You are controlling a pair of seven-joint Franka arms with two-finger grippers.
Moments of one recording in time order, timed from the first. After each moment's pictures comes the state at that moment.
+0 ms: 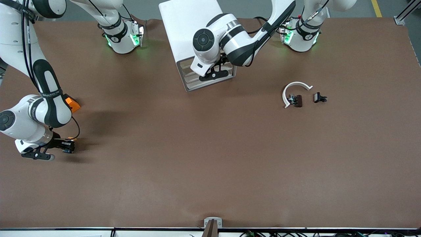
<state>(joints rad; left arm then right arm) -0.61 0.44 -0.43 -1.71 -0.10 1.85 -1.14 -0.20 0.64 -0.09 -1.82 0.07 2.54 -0.20</state>
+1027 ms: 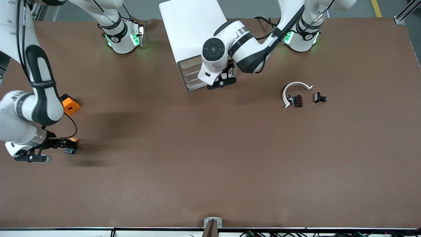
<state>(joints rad) -0.51 0.44 -0.42 -1.70 -0.11 1.85 -1.14 -0.14 0.46 -0.08 -1.74 0.08 2.20 -0.20</state>
